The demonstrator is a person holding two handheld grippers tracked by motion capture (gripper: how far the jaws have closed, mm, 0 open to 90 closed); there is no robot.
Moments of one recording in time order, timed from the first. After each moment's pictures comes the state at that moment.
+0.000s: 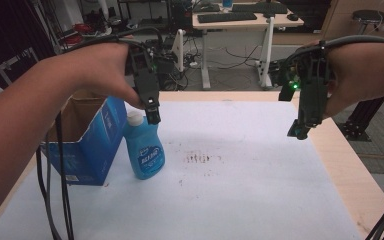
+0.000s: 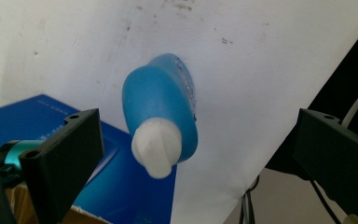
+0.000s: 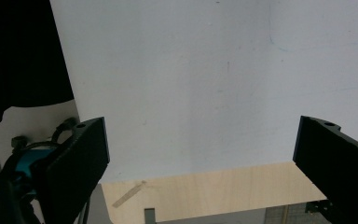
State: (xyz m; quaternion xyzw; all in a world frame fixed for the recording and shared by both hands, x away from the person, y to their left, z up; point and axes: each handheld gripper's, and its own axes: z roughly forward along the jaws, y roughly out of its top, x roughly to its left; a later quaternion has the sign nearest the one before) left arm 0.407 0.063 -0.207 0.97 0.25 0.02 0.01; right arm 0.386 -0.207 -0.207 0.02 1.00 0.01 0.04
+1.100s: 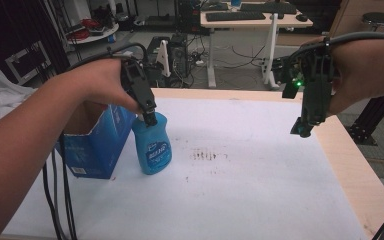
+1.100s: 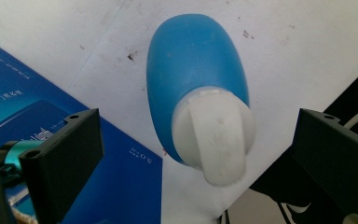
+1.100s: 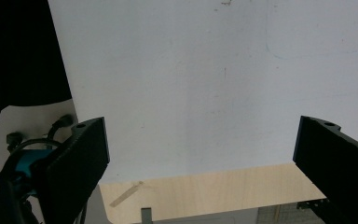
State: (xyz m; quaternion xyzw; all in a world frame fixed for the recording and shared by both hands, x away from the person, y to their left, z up) left arm 0.428 0.110 -0.261 0.93 0.35 -0.03 0.04; right arm 0.385 -0.191 -0.203 0.01 1.00 0.00 0.04
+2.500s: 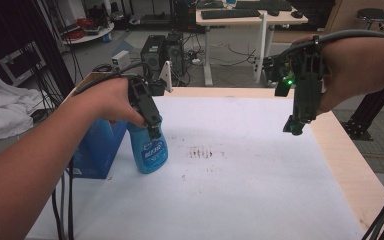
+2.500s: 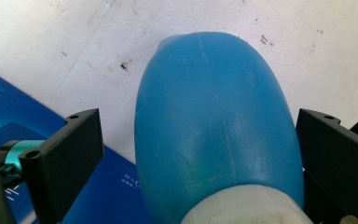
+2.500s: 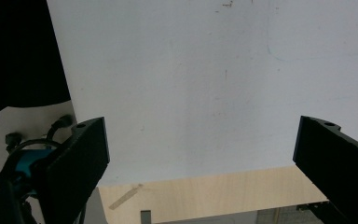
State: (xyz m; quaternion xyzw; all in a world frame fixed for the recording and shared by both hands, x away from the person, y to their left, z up) left arm 0.435 0.097 -0.301 0.93 0.35 -0.04 0.02; right arm 0.384 -0.188 -0.208 0.01 1.00 0.00 0.04
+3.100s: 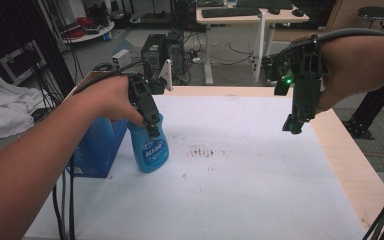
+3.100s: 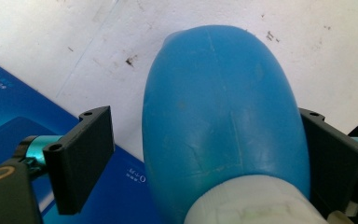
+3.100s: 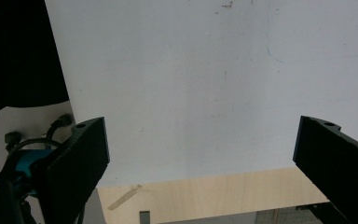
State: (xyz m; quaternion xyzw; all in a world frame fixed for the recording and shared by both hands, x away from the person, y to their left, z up) left arm 0.435 0.098 -0.298 0.93 0.36 -0.03 0.01; right arm 0.387 -0.184 -0.210 0.01 1.00 0.00 0.04
